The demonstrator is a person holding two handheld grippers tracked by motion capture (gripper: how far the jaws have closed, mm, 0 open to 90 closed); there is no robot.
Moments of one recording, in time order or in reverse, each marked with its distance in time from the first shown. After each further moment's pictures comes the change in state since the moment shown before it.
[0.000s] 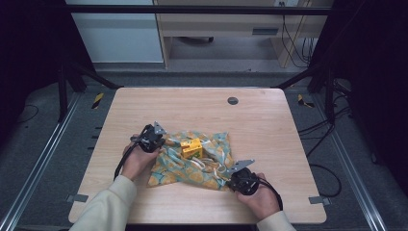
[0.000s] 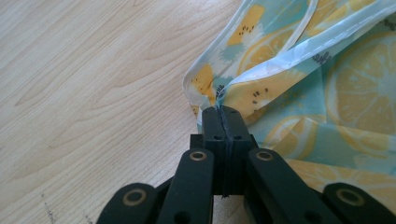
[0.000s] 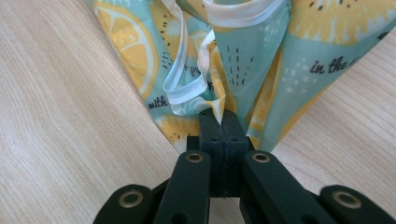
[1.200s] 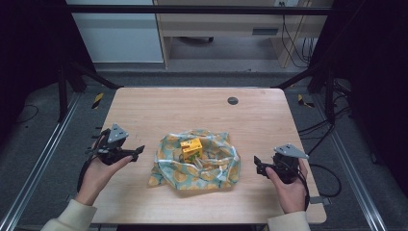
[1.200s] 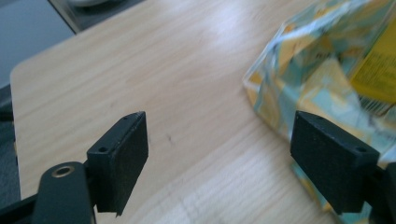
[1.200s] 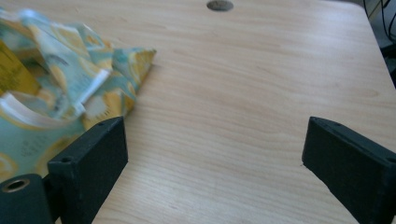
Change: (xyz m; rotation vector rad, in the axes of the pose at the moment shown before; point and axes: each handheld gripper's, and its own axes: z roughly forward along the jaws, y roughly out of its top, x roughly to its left) left arm 0.018 -0.056 -0.119 -0.208 0.066 -0.148; right arm -0.075 -0.028 -0.067 -0.387 -0.395 0.338
